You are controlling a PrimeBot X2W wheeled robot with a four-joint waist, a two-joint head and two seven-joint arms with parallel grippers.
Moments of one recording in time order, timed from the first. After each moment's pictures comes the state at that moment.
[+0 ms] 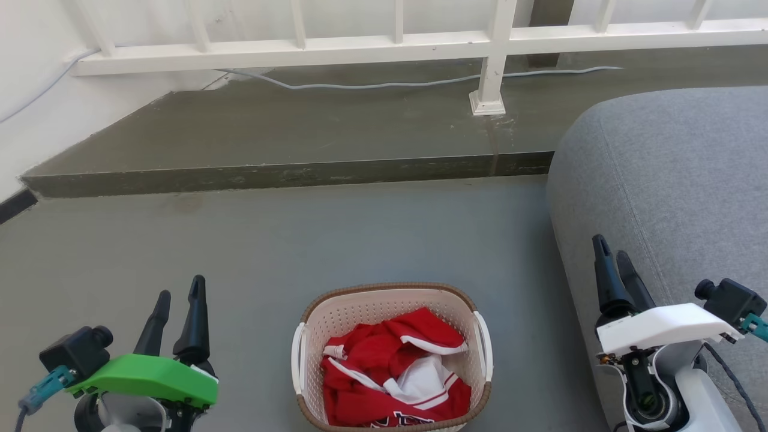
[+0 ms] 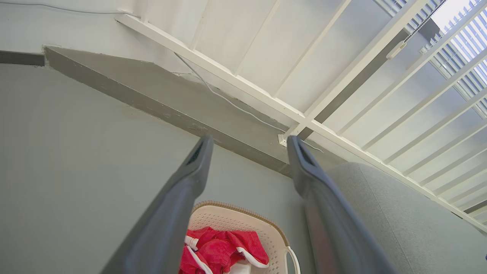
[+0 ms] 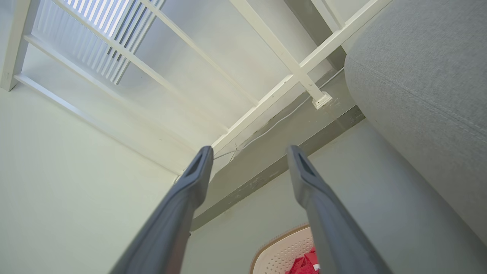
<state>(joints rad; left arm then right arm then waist) 0.00 0.12 -0.14 0.10 -0.83 -0.02 -0.10 0.00 -0.04 0.09 0.15 0.82 0.01 -0.10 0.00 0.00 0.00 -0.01</state>
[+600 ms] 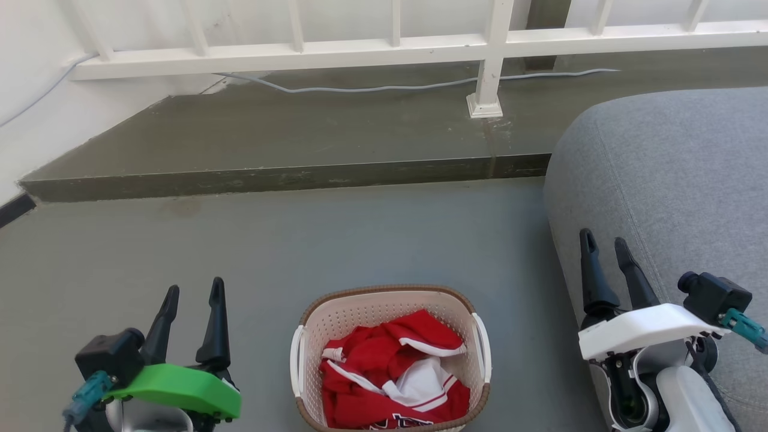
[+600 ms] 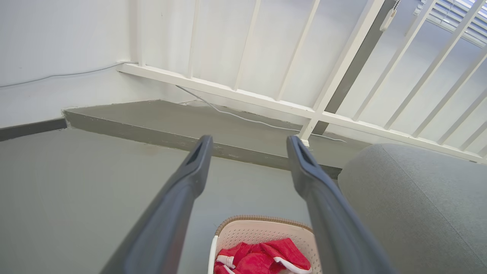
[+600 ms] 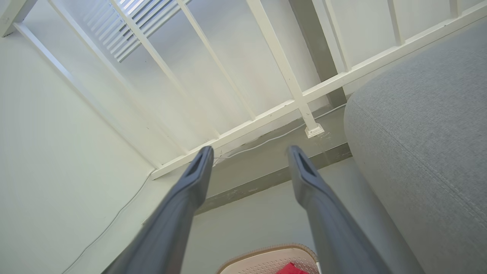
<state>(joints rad) 0.03 0.13 -0.20 0.05 -0.56 0.03 -0.16 0.01 -0.04 0.14 0.10 0.57 -0.03 -0.16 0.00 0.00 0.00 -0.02</state>
